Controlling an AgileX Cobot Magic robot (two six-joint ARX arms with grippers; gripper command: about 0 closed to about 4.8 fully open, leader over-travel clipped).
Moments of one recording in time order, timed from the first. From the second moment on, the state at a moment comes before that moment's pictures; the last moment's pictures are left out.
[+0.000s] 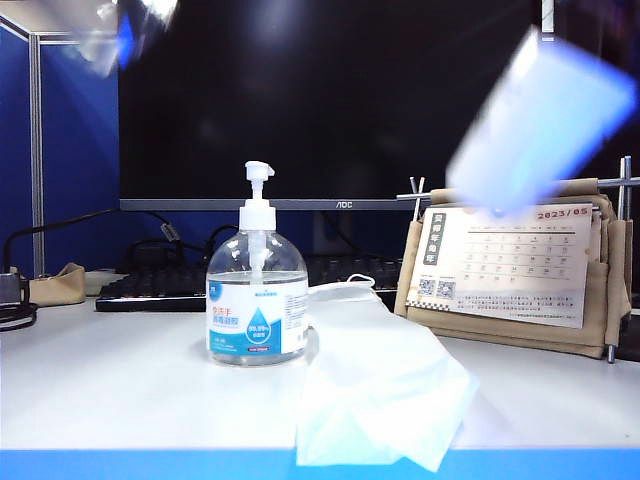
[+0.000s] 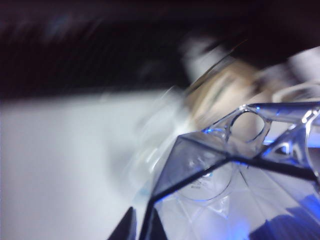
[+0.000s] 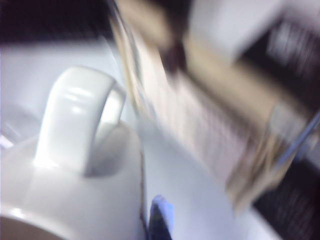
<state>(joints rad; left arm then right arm) -0.13 0.79 1.05 -0.70 0.49 -0.13 0.16 1.01 0.93 -0.58 -0.28 0.23</state>
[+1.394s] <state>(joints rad) -0.79 1.58 1.44 -0.50 0.41 -0.02 0.15 0.90 1.55 -0.96 -0.05 0.02</state>
